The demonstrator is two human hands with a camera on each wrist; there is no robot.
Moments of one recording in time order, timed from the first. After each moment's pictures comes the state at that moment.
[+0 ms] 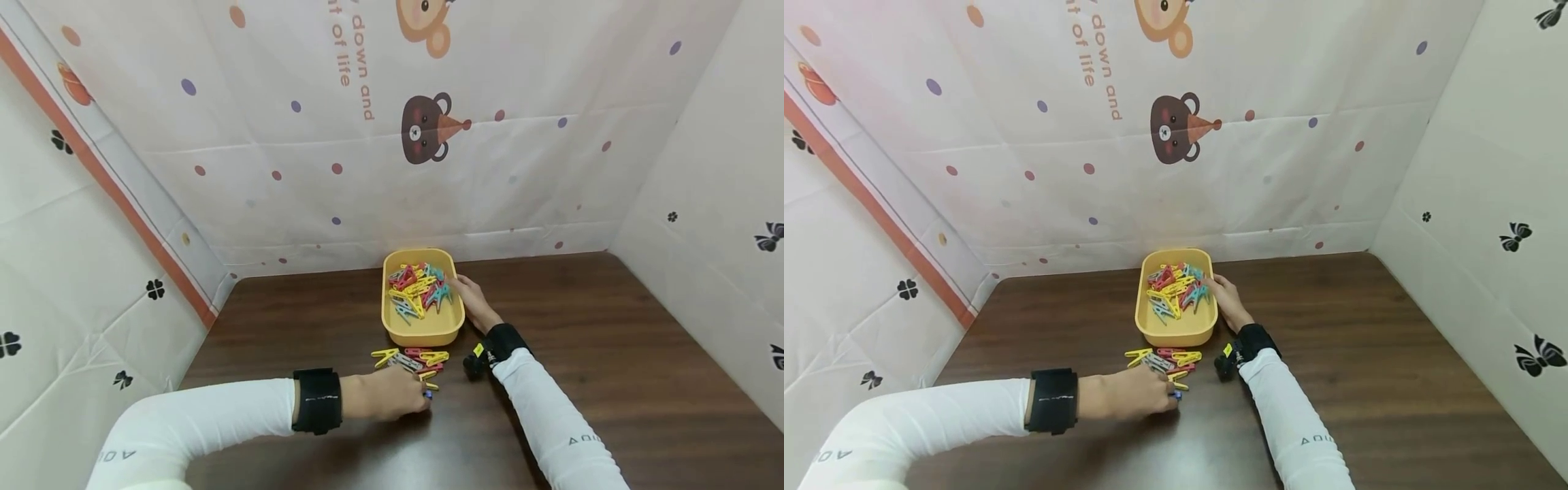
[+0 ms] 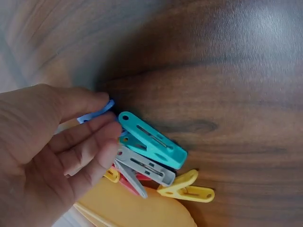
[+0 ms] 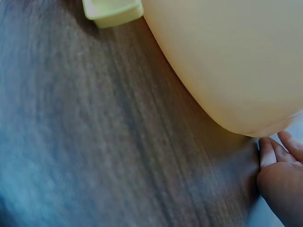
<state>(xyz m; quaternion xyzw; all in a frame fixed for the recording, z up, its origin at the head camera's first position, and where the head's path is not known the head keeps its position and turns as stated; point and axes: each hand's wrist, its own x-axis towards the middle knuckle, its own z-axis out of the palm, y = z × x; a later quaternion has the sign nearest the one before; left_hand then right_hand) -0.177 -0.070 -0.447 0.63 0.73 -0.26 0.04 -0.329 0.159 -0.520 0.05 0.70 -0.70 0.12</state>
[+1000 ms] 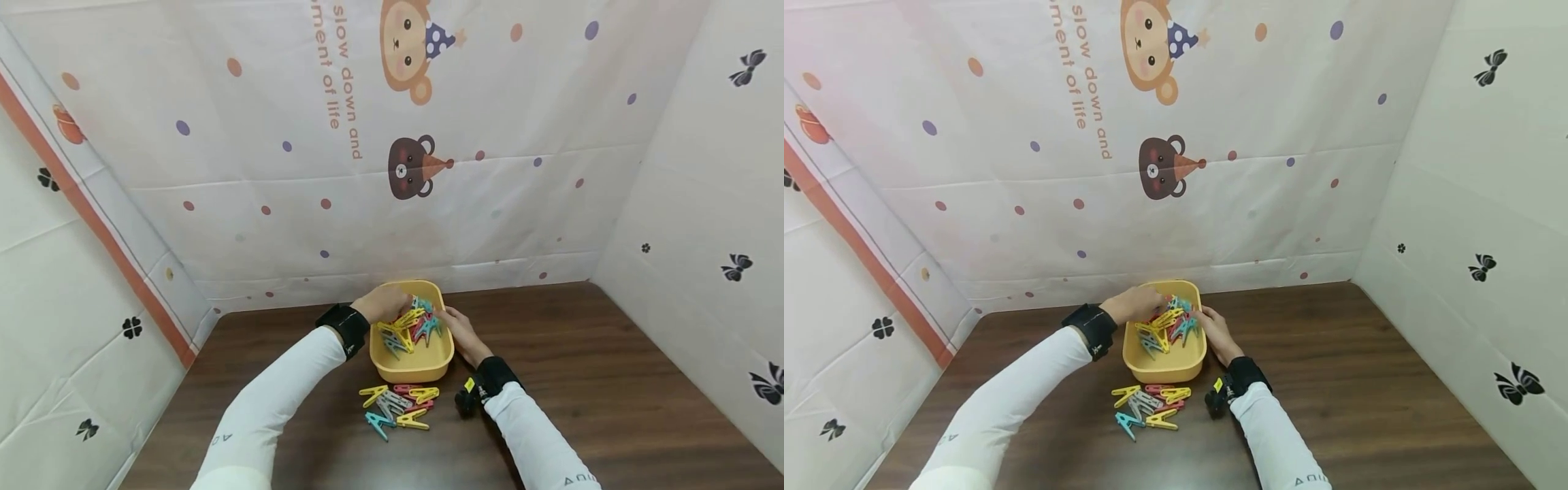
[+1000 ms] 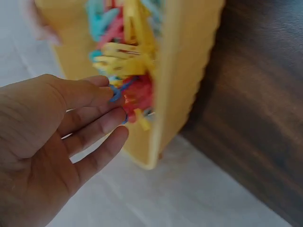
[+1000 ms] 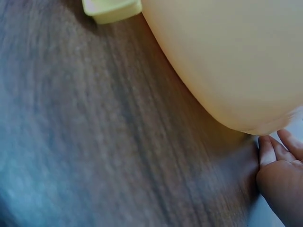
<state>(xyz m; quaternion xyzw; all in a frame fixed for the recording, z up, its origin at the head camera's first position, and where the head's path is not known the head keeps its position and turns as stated) -0.361 -0.033 -0.416 0.40 0.91 -0.11 0.05 -0.319 0.159 -0.529 0.04 0.71 -0.70 0.09</state>
